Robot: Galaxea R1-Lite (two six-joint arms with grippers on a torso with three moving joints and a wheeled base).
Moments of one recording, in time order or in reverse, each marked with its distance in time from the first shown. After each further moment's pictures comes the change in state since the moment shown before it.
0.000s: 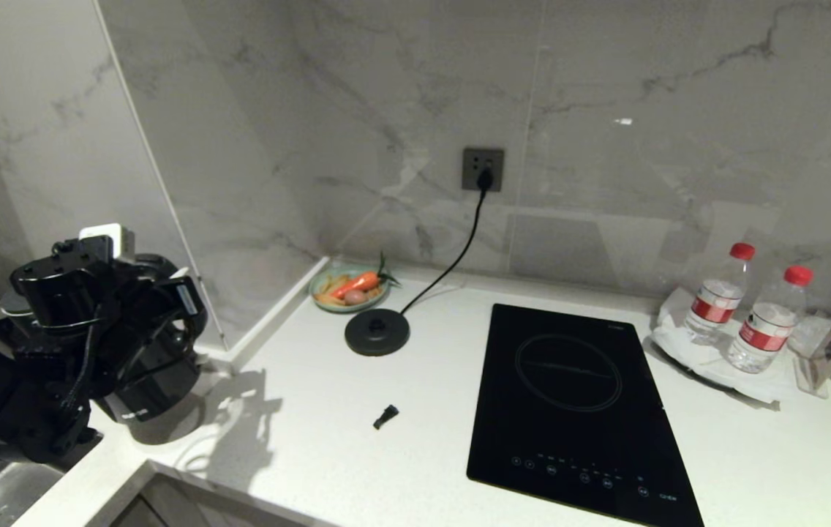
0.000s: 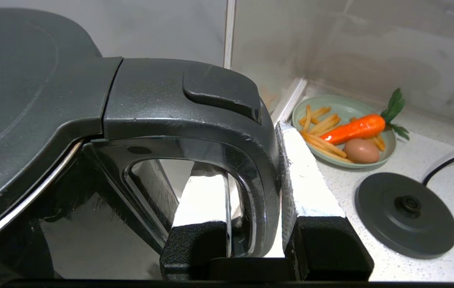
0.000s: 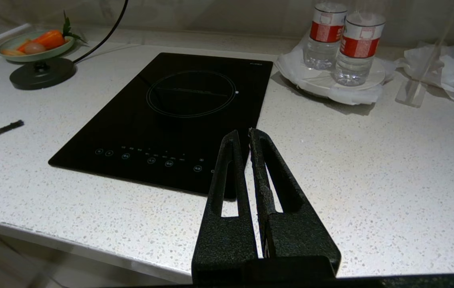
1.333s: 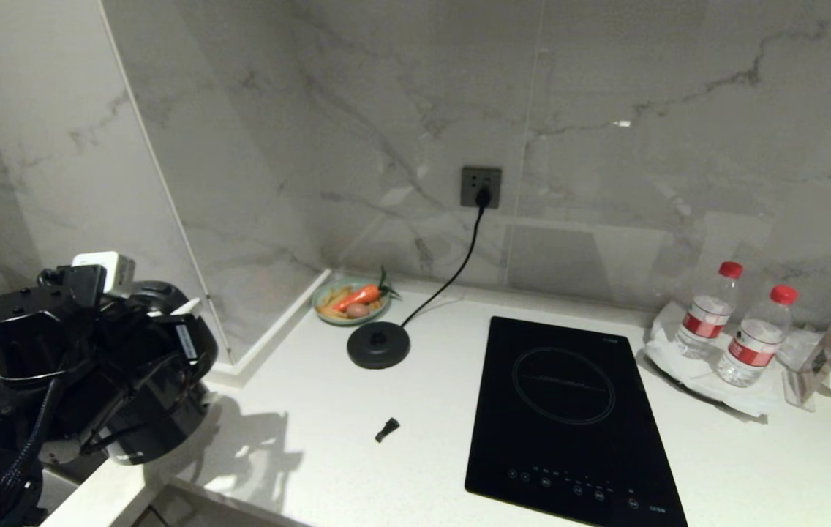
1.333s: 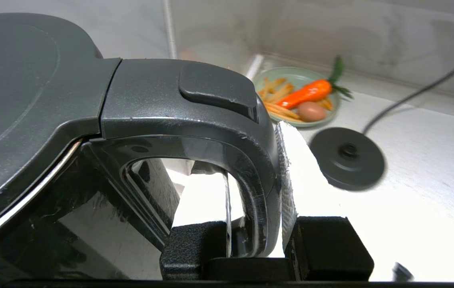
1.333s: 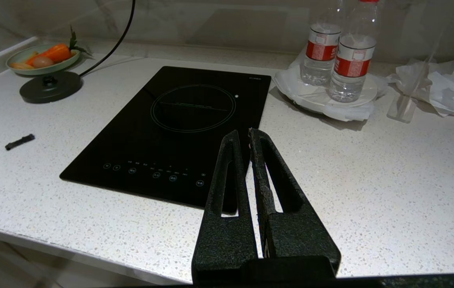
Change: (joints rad) left arm -0.104 -0.191 0.242 0.012 -0.026 0.024; right arm 0.000 0.000 0.000 0.000 0.000 -0.001
